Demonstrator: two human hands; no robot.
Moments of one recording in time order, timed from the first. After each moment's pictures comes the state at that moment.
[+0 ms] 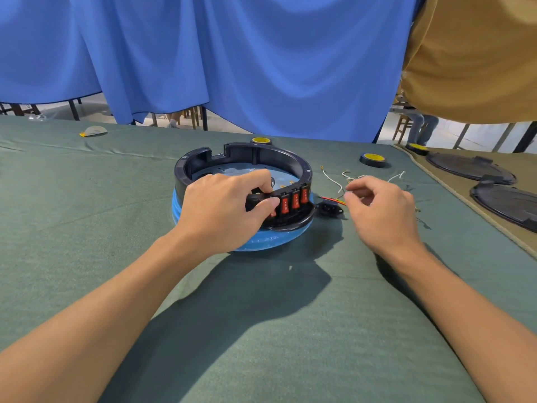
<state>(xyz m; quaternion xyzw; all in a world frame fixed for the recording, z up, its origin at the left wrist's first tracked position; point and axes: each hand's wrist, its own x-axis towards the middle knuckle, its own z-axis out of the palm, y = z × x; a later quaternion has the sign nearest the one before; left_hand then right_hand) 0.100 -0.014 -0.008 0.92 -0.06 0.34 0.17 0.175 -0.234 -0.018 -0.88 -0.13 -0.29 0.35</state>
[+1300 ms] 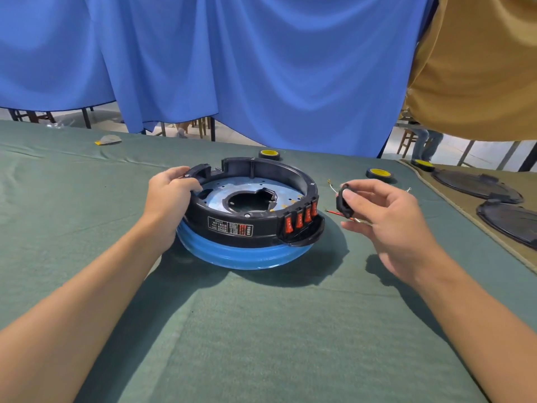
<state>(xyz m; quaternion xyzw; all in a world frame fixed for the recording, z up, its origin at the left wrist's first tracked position) 0.128 0.071 -0.016 0.67 0.20 0.28 0.66 0.148 -0.222 0.011 -0.70 -0.15 -0.04 0.70</state>
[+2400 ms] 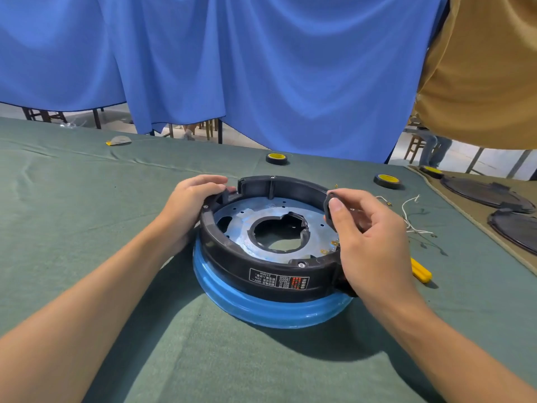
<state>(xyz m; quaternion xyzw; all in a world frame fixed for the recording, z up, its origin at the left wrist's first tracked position) 0.117 0.058 -0.010 0.67 0.12 0.19 0.71 0.113 -0.185 -0.006 -0.75 -0.22 -0.25 0.57</state>
